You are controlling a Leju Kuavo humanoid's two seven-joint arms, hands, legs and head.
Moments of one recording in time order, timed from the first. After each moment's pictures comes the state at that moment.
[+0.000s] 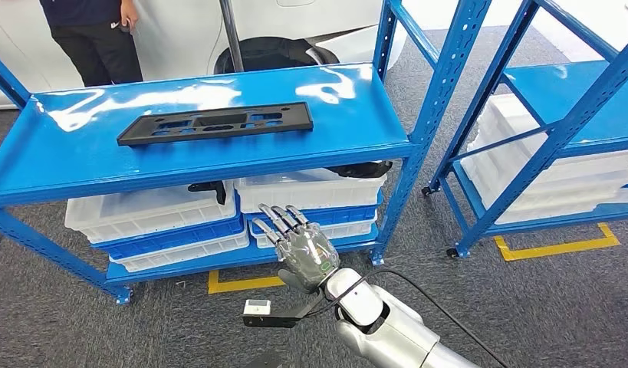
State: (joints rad) left arm -0.29 -0.07 -1.18 -0.25 0.53 0.02 0.10; right arm -0.58 0.08 1.02 -1.08 1.00 -0.34 0.09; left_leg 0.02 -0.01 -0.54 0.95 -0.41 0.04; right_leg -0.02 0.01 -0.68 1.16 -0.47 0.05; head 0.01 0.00
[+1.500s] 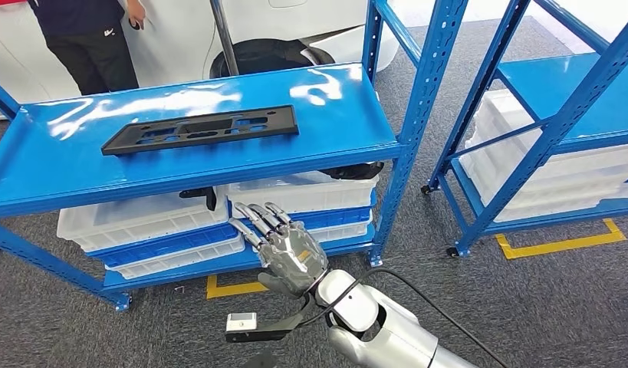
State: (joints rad) left arm -0.29 -0.03 -1.18 -0.25 0.53 0.01 0.33; right arm -0.58 0.07 1.05 -1.26 0.97 -0.29 0.08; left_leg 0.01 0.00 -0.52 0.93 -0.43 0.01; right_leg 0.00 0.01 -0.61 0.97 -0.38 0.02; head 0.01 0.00
